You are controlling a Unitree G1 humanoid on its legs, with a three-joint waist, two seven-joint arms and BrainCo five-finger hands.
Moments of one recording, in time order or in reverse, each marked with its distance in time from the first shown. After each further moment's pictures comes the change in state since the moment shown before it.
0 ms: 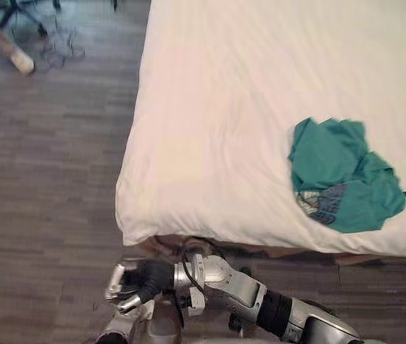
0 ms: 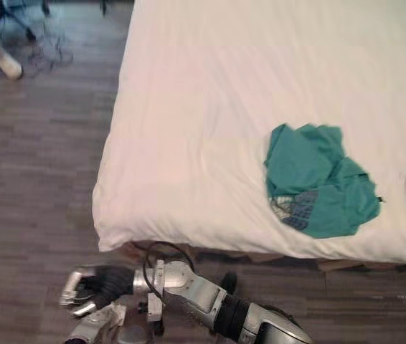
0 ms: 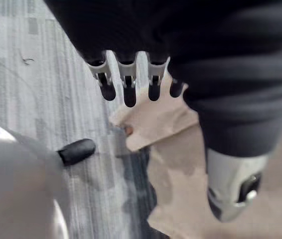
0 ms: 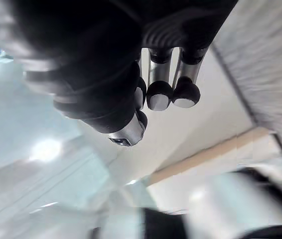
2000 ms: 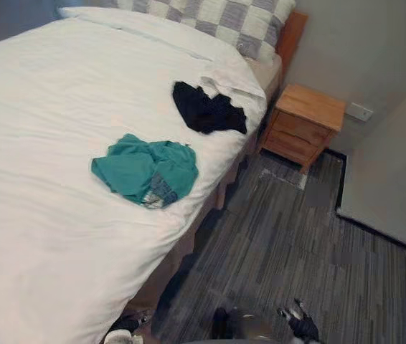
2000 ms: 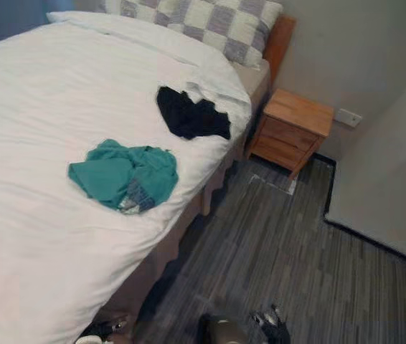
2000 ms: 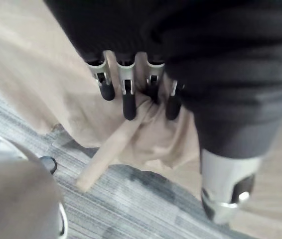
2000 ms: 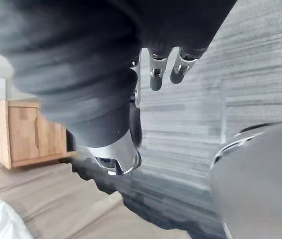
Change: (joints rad) left arm 0.113 -0.064 0.237 0.044 0.080 0.193 0.050; right arm 0.647 0.045 -1.238 0.767 -0.271 -0.077 -0.470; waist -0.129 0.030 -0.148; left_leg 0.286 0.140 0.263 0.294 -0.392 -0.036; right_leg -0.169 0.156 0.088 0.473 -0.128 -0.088
